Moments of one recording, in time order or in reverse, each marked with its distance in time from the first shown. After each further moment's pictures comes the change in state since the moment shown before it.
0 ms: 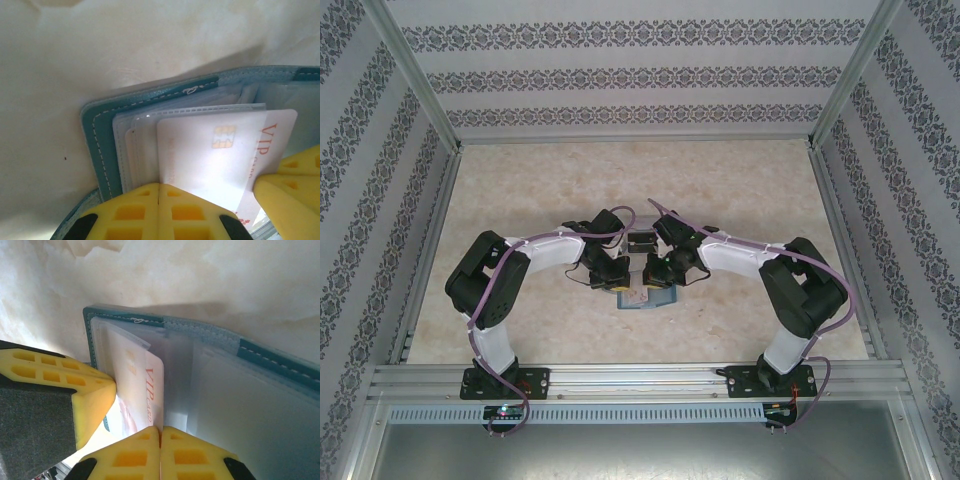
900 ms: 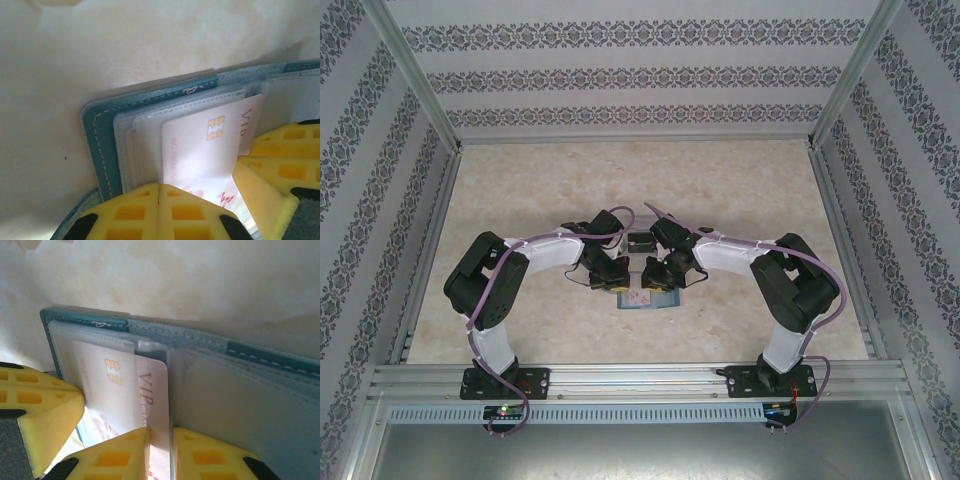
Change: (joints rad) left arm 0.000 -0.009 -0.015 0.018 0.000 -0.006; right arm 0.020 0.050 0.005 -0.003 0.026 0.007
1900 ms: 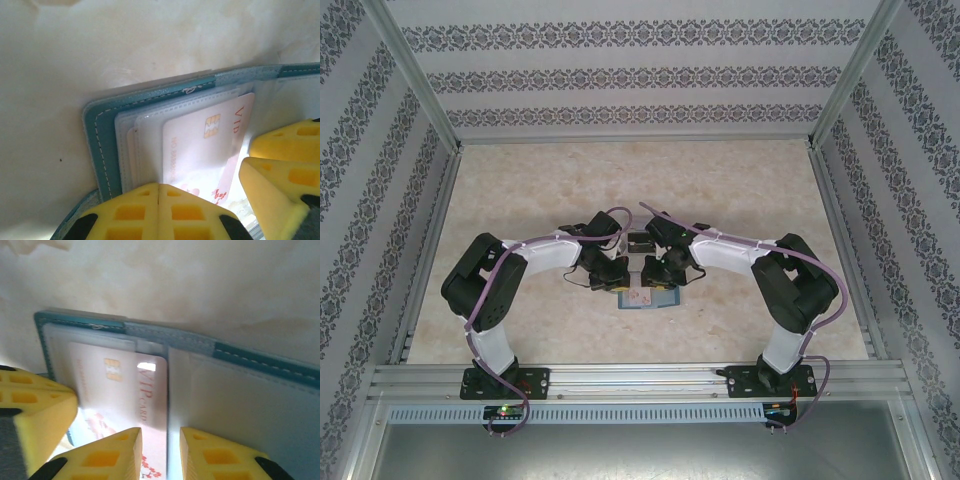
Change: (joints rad) left arm 0.006 -0.015 -0.035 0.059 0.023 -0.027; right arm 0.019 0.001 0.057 -0.105 0.097 -0.029
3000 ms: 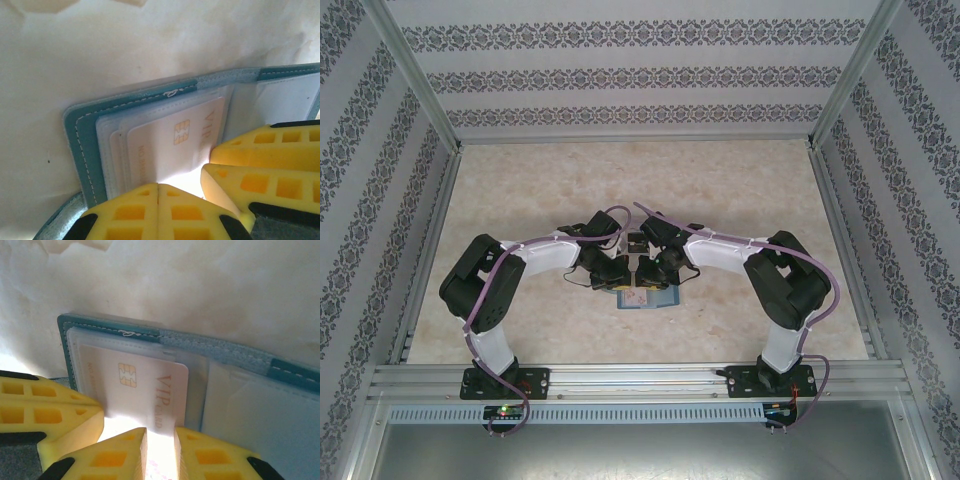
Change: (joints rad) left arm 0.000 -0.015 -0.014 0.039 0.018 -0.024; right arm 0.020 0.042 0.031 0.042 -0.040 0.010
